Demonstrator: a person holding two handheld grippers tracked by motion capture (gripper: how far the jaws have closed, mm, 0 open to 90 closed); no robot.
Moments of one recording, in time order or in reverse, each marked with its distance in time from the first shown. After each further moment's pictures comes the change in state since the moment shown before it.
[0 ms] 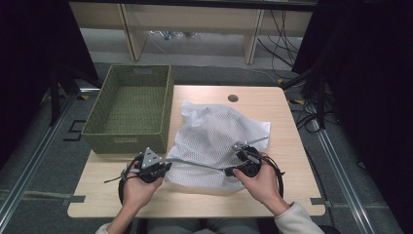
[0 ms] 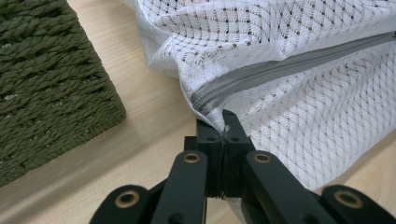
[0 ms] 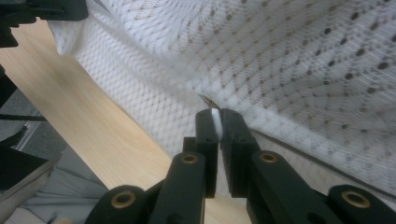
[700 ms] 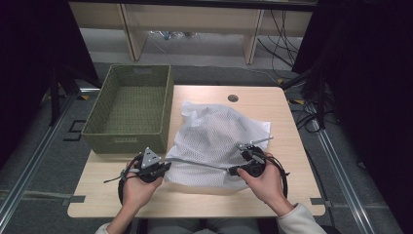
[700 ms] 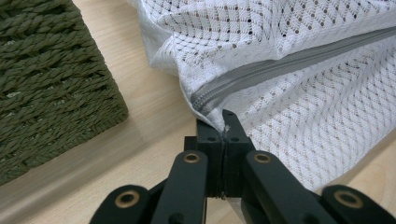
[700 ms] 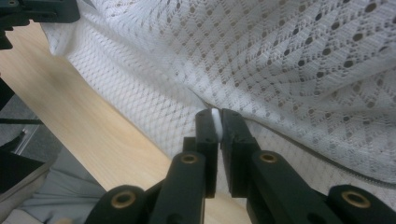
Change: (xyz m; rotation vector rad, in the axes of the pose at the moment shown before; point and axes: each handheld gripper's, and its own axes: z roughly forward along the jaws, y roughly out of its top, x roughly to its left) left arm 0.001 -0.001 0.001 -0.008 0.004 -0.010; right arm -0.008 -0.004 -0.007 -0.012 -0.011 0.021
